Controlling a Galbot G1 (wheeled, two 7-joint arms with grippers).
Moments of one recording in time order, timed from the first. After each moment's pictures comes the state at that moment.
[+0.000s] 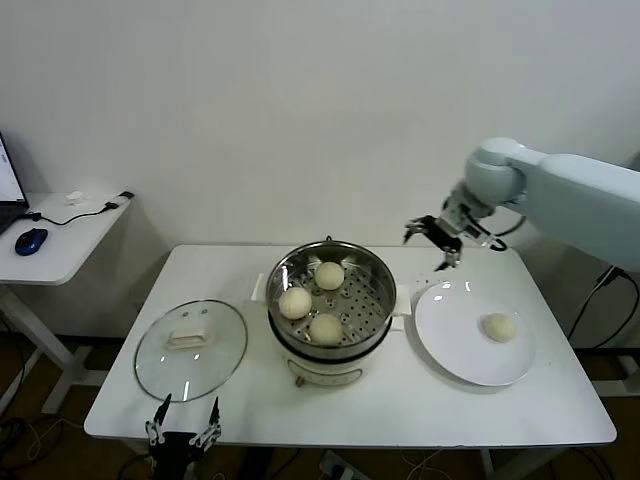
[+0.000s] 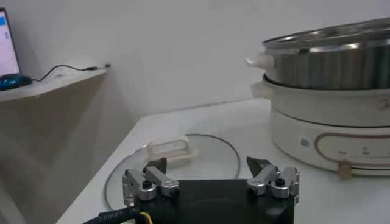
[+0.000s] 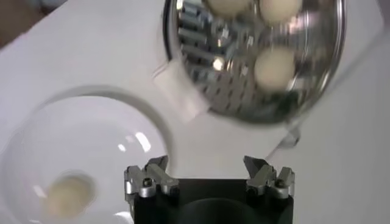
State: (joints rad) left arm 1.82 -1.53 -0.63 -2.02 0.07 -0.02 0.01; right arm 0.63 0.67 -1.34 1.31 0.13 0.09 -1.07
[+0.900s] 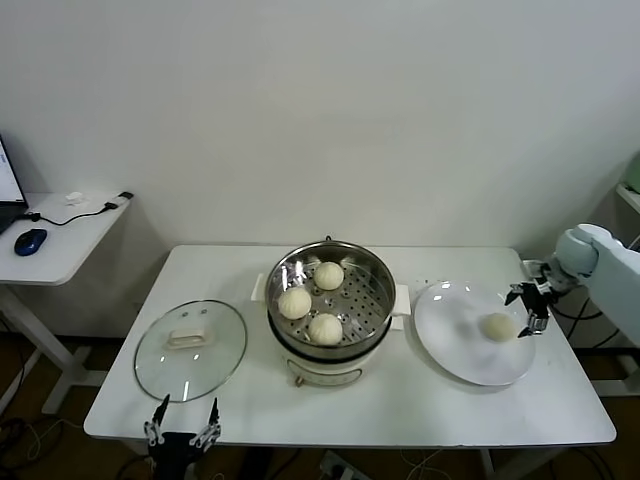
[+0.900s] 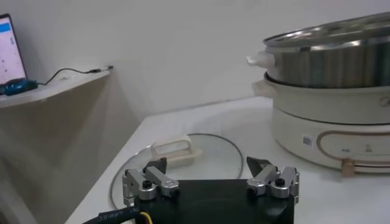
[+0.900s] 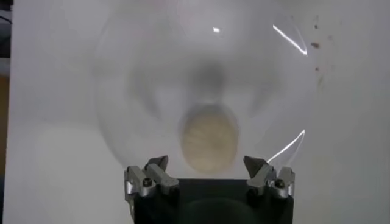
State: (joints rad) left arm 1.83 -1.56 -0.63 -2.04 0.12 0.00 0.00; right arm 0.02 0.75 -0.70 0.74 -0.18 0.11 -1.19
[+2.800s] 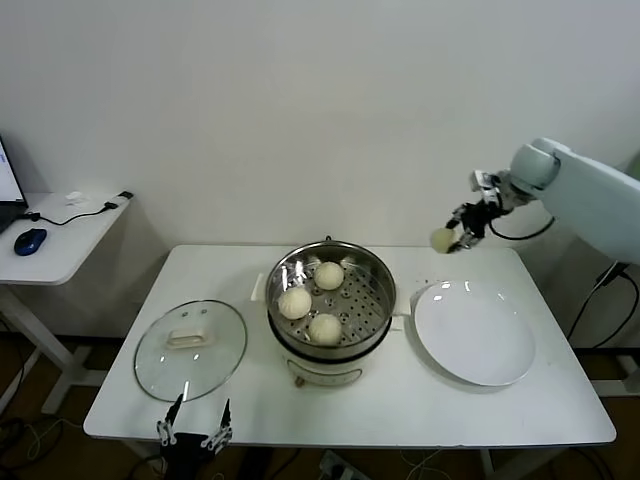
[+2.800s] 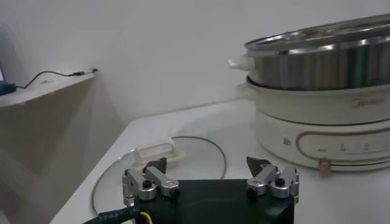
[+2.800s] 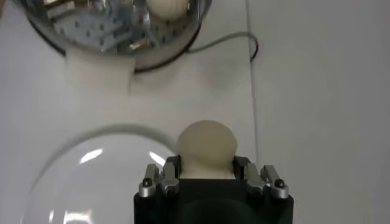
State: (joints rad) left arm 1.84 -1.54 -0.58 -2.04 0.13 -0.02 0.01; right arm 0.65 0.91 -1.38 0.93 0.59 -0.12 -1.09
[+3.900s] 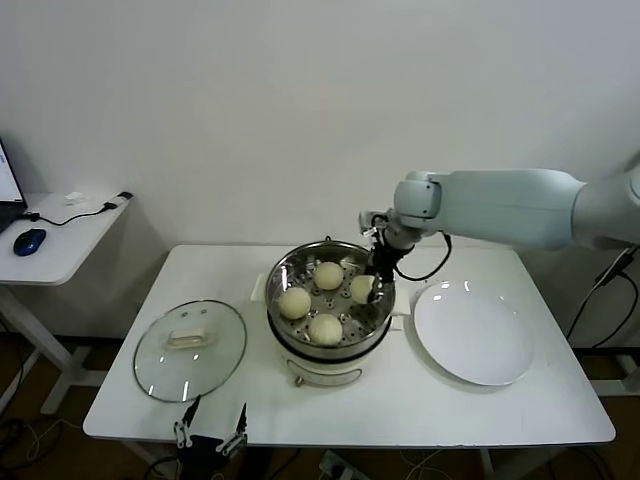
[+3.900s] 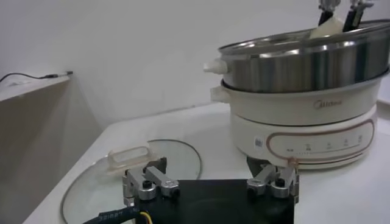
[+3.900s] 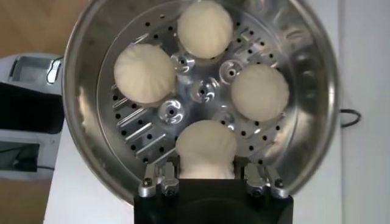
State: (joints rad) left arm 1.84 -1.50 -0.53 -2.03 0.12 -0.04 0.01; right arm 0.77 1.17 -1.80 1.23 0.94 -0.35 -0.82
